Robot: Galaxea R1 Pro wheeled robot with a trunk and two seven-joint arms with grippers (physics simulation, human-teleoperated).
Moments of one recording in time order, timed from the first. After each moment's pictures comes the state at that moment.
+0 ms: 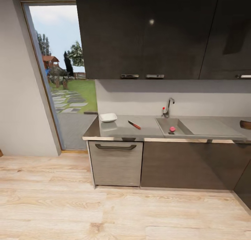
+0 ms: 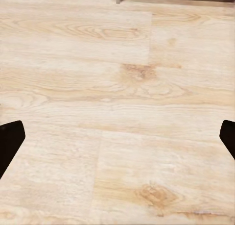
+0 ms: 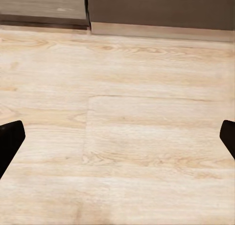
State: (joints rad) left arm 0.00 0.08 0.03 -0.48 0.07 -0.32 0.01; right arm 0.00 -0.05 -0.01 -0.51 0.00 -0.40 -0.01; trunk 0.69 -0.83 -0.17
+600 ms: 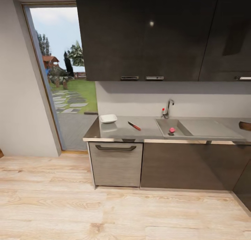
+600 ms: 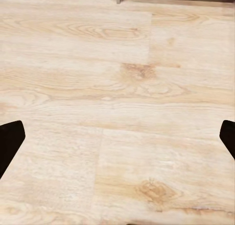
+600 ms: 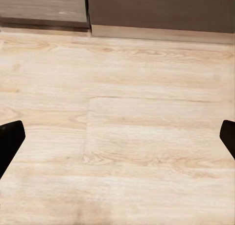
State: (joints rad) left arm 0.00 0.08 0.03 -0.48 0.07 -0.32 0.01; right arm 0.00 -0.05 -0.01 -0.52 0.00 -0.40 -0.01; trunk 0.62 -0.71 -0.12
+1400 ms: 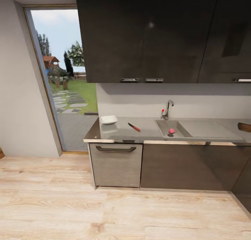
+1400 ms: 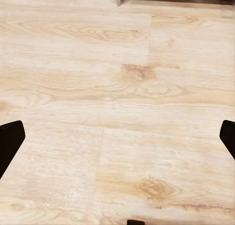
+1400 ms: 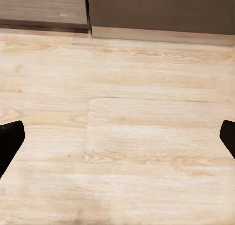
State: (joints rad) left arm 0.00 0.08 0.03 -0.48 0.07 -0.32 0.01; right arm 0.00 -0.05 -0.01 -0.51 0.00 -0.40 -0.01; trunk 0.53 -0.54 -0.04
